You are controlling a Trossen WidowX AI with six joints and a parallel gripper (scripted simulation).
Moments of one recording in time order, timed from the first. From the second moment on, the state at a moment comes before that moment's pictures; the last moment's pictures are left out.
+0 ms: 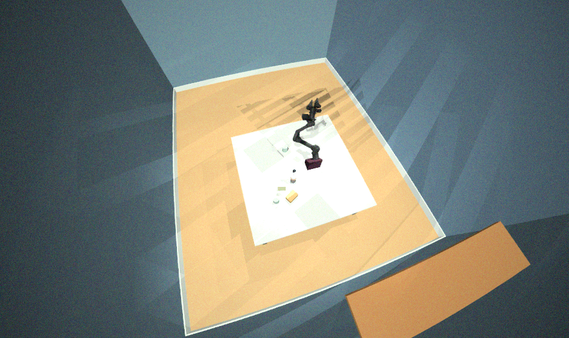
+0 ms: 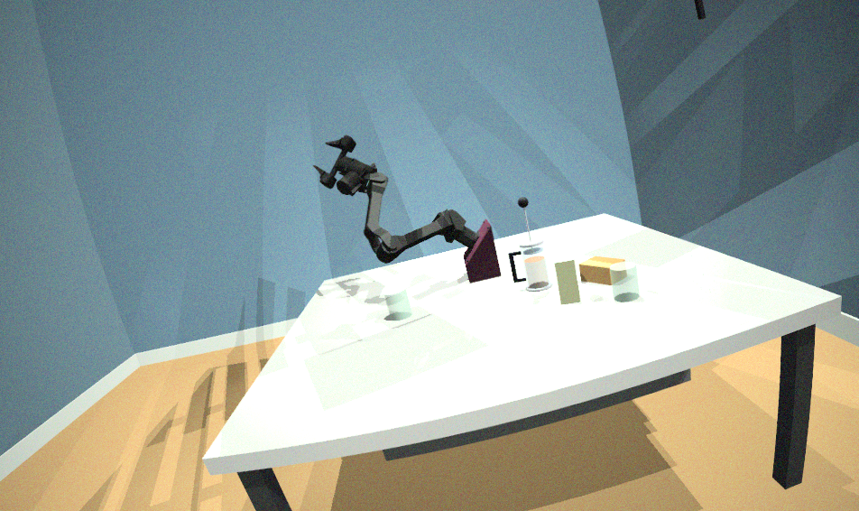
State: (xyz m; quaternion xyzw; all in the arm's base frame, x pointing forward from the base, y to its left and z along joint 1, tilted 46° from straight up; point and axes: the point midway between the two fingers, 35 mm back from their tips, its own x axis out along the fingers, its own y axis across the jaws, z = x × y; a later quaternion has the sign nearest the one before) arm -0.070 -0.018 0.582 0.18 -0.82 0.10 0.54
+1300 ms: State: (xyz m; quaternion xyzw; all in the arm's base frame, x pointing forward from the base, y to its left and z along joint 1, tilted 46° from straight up) arm -0.003 0.398 0.296 -0.37 -0.23 0.59 0.68
